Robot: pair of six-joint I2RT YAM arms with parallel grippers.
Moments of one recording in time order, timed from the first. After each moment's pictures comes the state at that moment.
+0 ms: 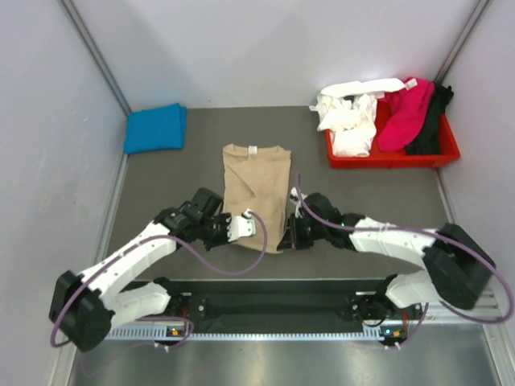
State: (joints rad) left arm -0.61 1.12 0.73 -0.64 0.29 0.79; right arm 0.77 1.42 0.66 -0.06 -0.35 0.71
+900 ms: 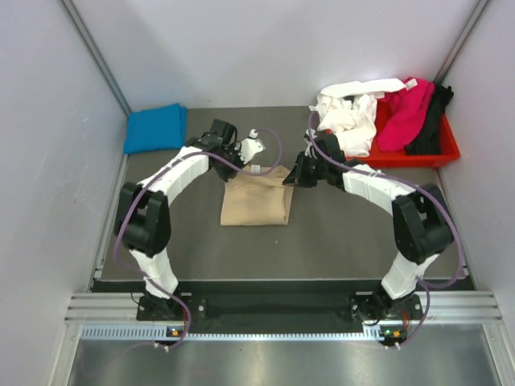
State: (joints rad) left arm -0.38 1.77 1.42 -0.67 0.18 0.64; right arm 0.47 1.69 1.12 -0.16 -0.36 0.61
